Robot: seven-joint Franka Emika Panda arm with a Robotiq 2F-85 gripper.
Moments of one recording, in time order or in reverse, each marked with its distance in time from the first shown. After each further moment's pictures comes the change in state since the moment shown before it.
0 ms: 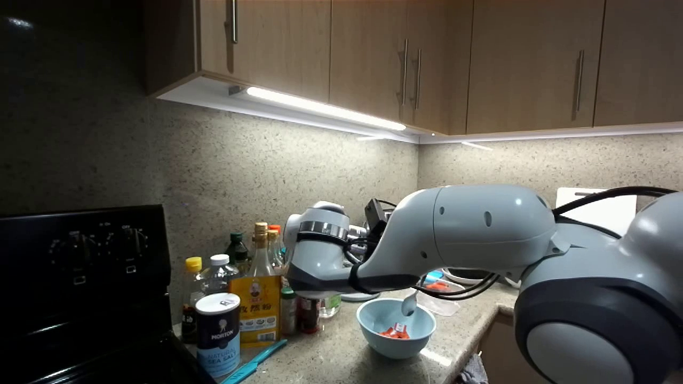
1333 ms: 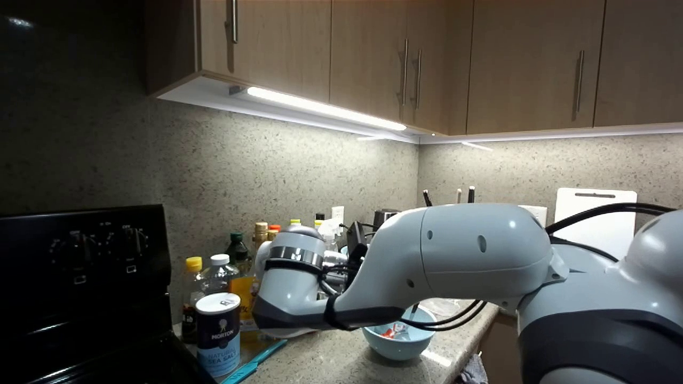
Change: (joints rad) arm 0.101 0.050 0.042 0.002 0.042 -0.106 -0.001
